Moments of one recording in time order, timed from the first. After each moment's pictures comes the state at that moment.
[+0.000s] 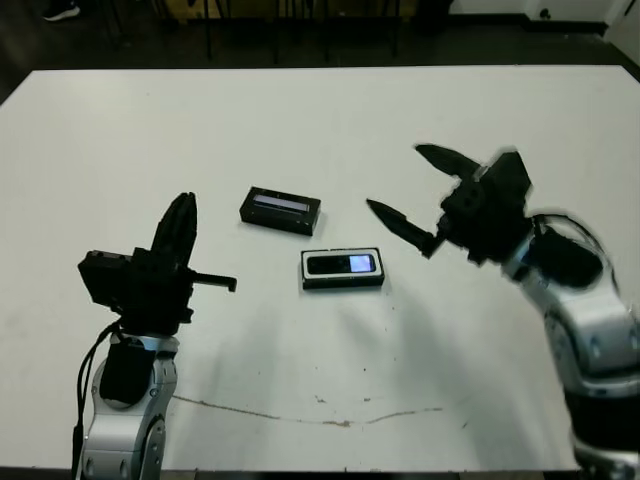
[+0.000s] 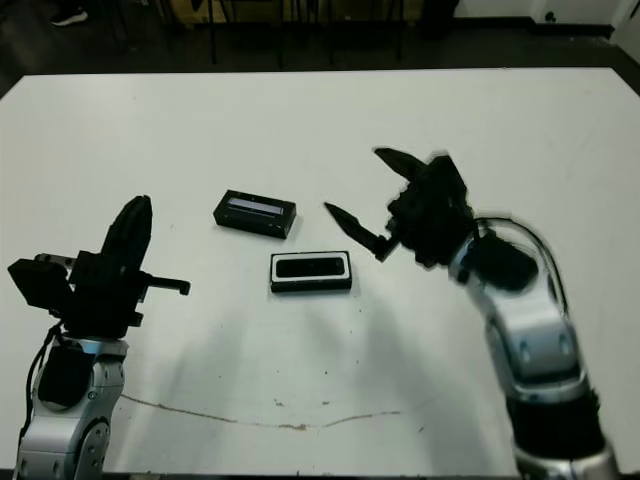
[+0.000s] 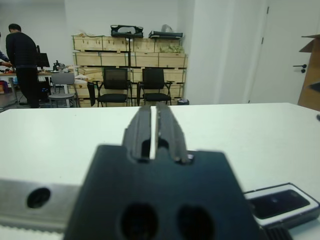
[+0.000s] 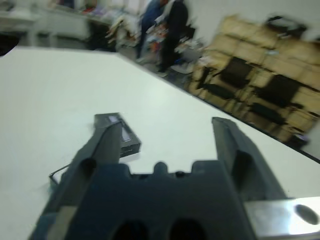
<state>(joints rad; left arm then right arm) 0.16 0.14 0.02 -0.43 -0.13 -0.04 -0.11 -0.14 -0.38 0.02 -0.43 0.16 0.32 0.48</state>
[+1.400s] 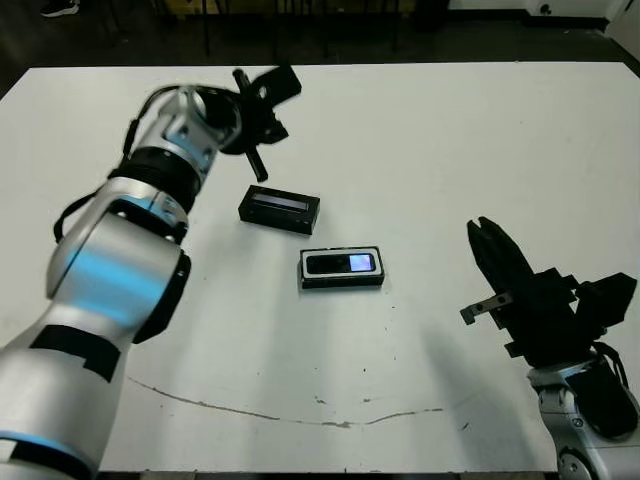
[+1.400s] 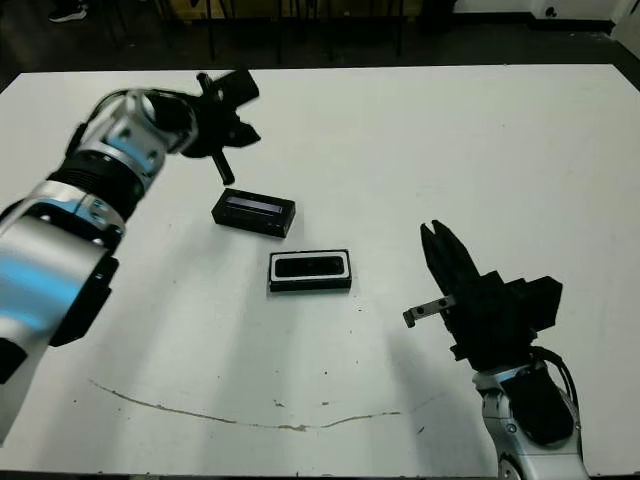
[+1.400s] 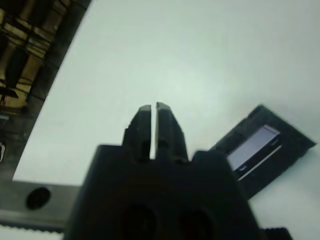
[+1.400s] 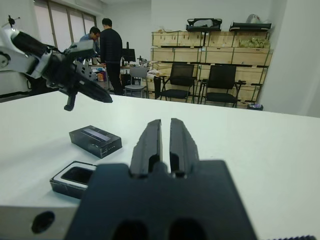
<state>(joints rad) -1.28 0.28 -0.39 1.28 0.31 0.07 -0.66 0.29 -0.27 -0.06 -0.60 0.27 0.11 0.29</state>
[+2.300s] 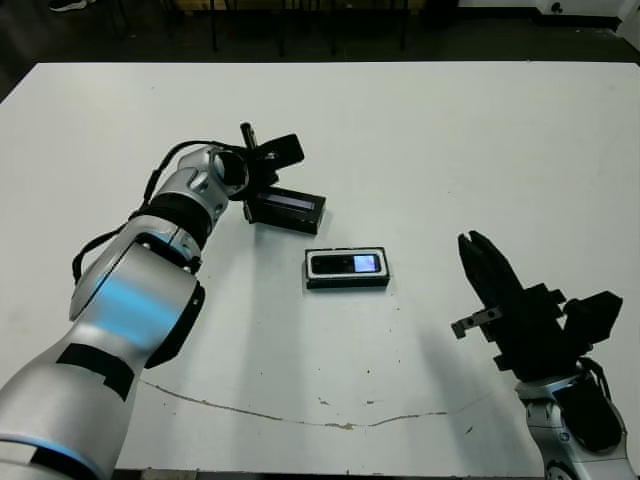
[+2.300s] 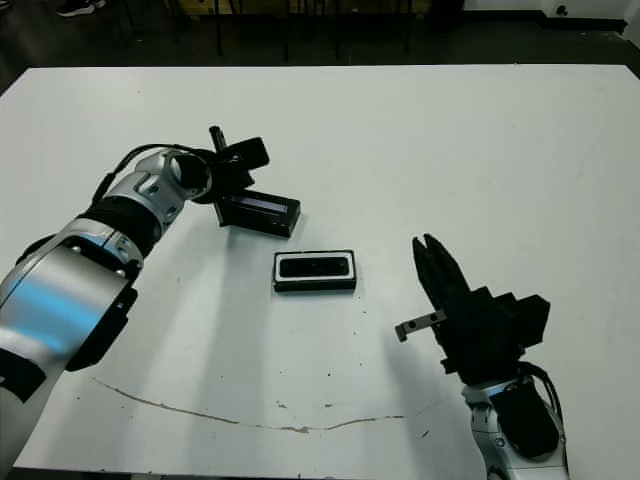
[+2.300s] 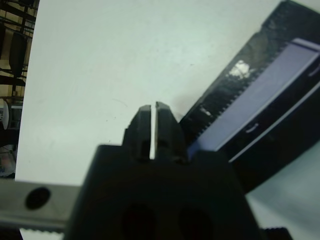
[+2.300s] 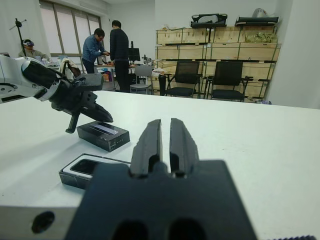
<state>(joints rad) -1.17 0.25 -0.43 1.33 0.46 -0.02 -0.60 0.32 -0.26 0.00 -0.53 0.25 0.00 0.28</state>
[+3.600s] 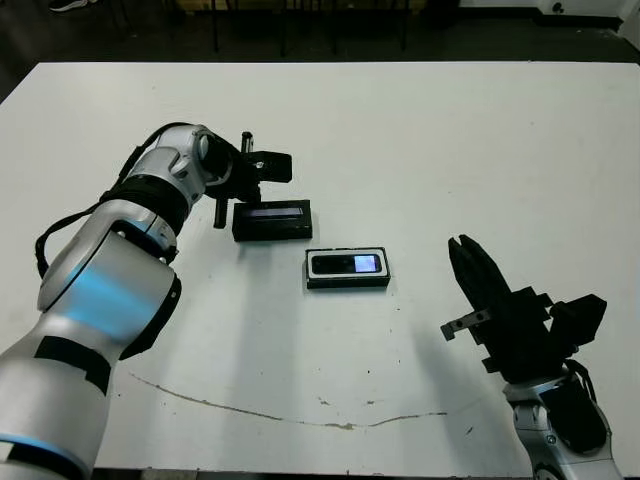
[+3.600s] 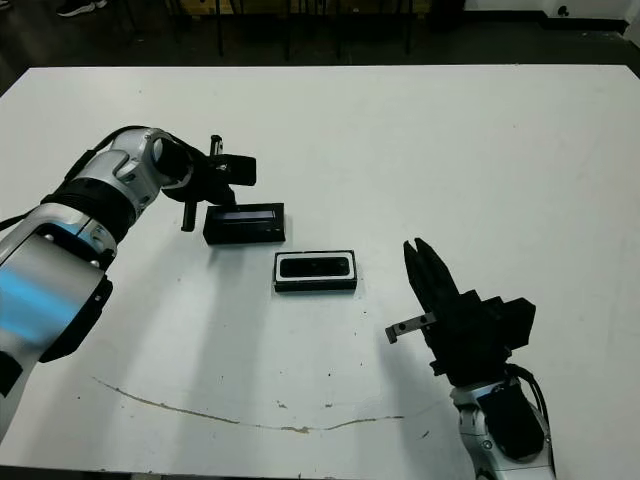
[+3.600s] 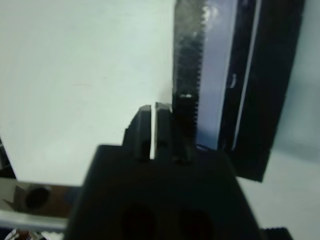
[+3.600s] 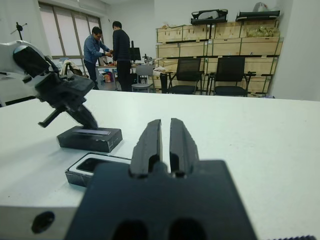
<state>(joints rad) -1.19 0.36 -0.54 1.26 0.55 -0.16 -1.02 0.32 -0.25 0.06 -0.51 0.25 -0.02 0.22</state>
